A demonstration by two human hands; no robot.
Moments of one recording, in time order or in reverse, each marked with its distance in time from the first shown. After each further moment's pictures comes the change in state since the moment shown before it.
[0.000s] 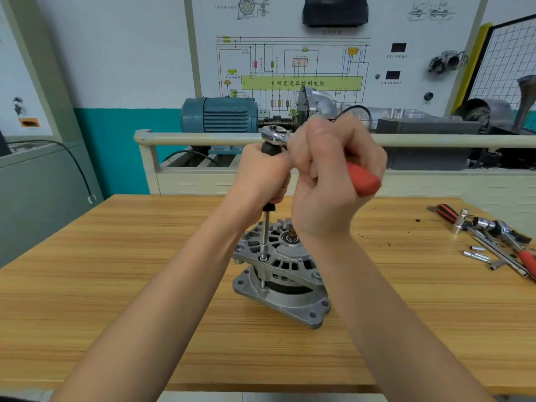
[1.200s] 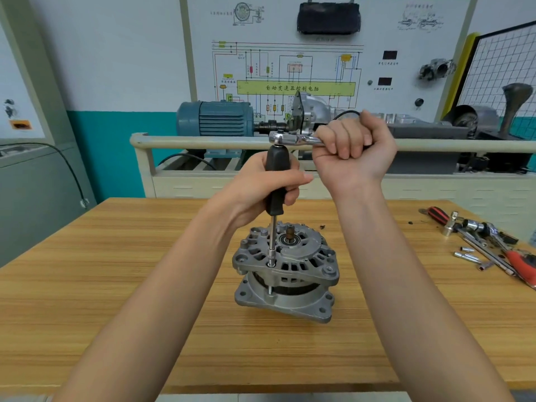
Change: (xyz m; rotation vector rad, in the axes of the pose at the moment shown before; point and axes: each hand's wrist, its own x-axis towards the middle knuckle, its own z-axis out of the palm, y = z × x) left_hand 0.006 -0.012 -0.016 -0.190 -0.467 0.060; right_hand 0.048 0.010 -0.053 0.791 0.464 0.666
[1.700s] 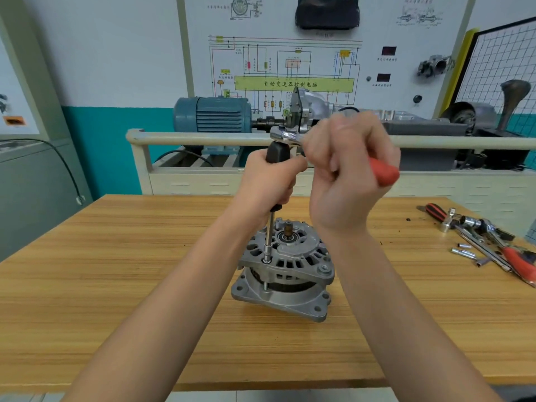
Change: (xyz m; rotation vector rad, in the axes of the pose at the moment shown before) left_hand 0.005 -0.005 0.022 0.043 0.365 -0.028; right_hand -0.043 0.032 0.006 -0.783 -0.468 -0.588
